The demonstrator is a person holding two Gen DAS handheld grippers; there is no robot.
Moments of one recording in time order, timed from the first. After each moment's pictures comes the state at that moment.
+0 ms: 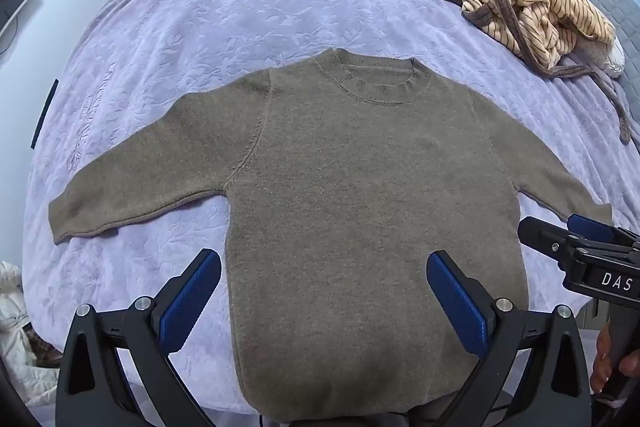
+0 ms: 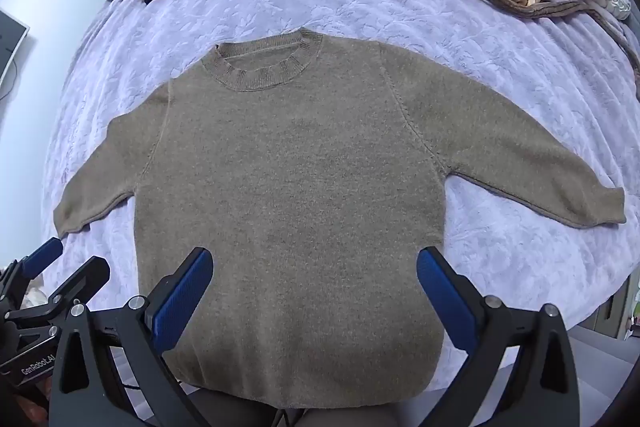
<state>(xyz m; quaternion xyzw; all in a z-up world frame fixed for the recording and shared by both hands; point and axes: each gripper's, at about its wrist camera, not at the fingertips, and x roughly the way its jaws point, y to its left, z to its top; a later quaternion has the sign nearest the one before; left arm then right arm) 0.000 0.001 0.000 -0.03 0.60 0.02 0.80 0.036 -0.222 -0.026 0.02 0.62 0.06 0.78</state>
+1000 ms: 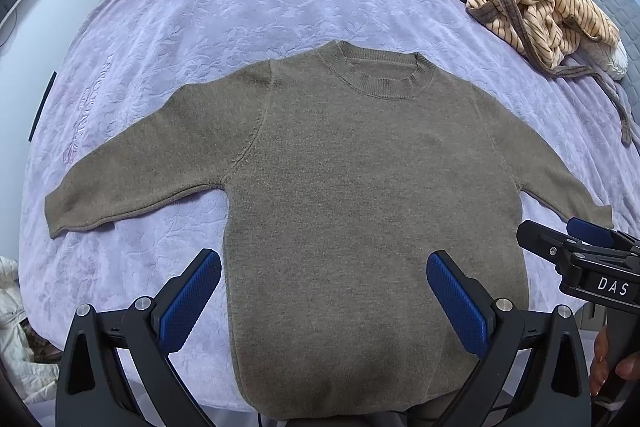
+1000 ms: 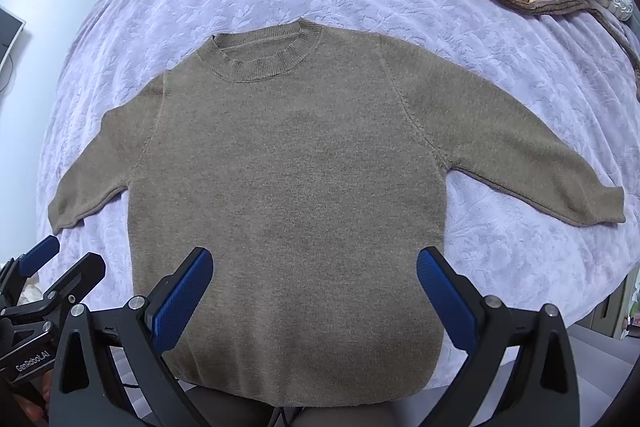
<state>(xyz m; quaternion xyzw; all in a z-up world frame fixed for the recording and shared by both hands) -0.001 0.003 -0.009 -0.04 0.60 0.02 0.80 0.039 -0.220 -0.033 0.02 0.63 0.06 0.78</state>
